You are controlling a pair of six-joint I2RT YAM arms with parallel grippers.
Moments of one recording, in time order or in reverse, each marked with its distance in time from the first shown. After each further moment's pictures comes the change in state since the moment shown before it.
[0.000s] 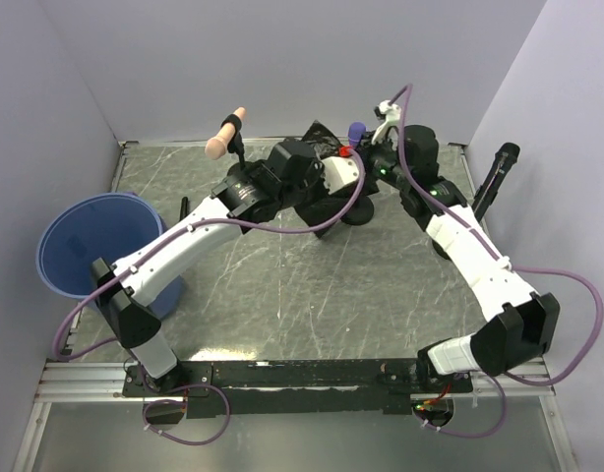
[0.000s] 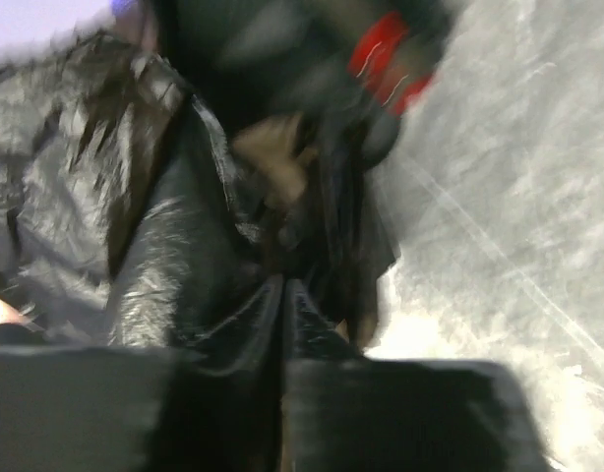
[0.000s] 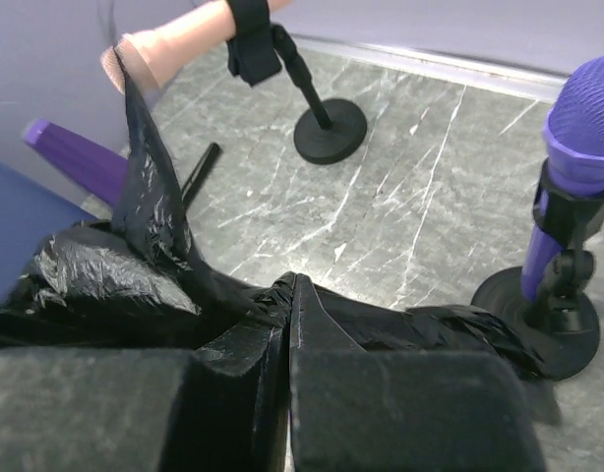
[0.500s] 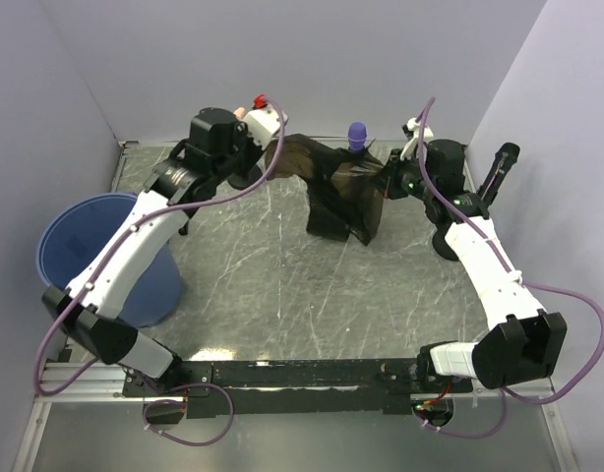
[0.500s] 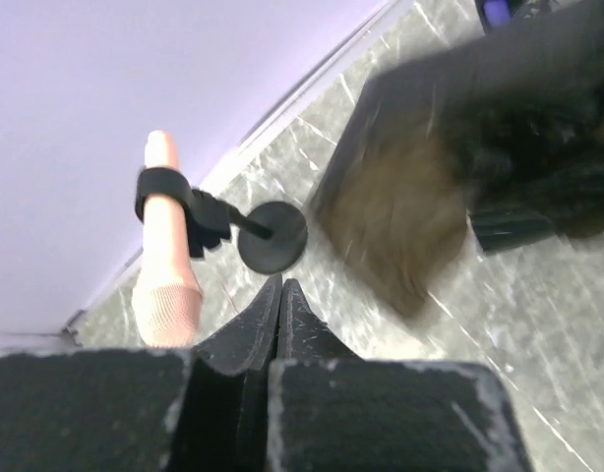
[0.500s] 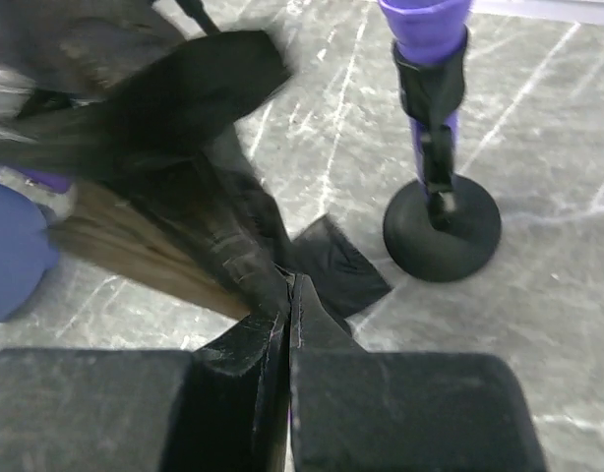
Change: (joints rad) left arm 0.301 -0.149 -0.068 0.047 -0.036 -0.058; right arm -0.188 -0.100 -0.137 -0.098 -0.070 -0.087
